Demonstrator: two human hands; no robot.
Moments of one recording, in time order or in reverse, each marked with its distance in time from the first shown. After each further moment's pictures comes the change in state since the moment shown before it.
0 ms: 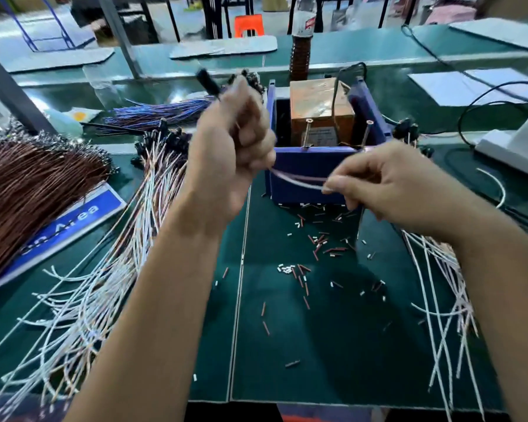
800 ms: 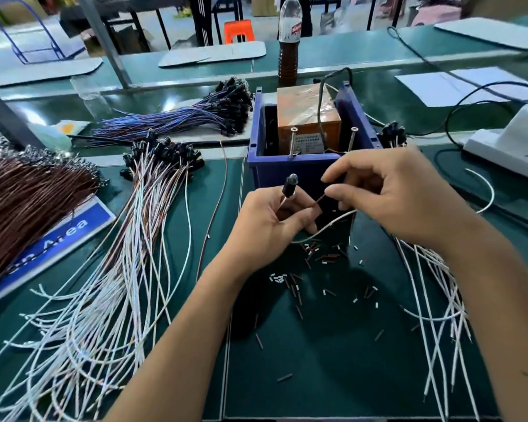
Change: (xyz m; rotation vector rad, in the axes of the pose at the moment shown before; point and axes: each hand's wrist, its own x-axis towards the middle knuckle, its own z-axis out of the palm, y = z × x) left_hand -0.023 -0.091 -0.006 0.734 -0.147 0.017; right_hand -0.009 0.018 -0.001 0.009 0.164 -0.144
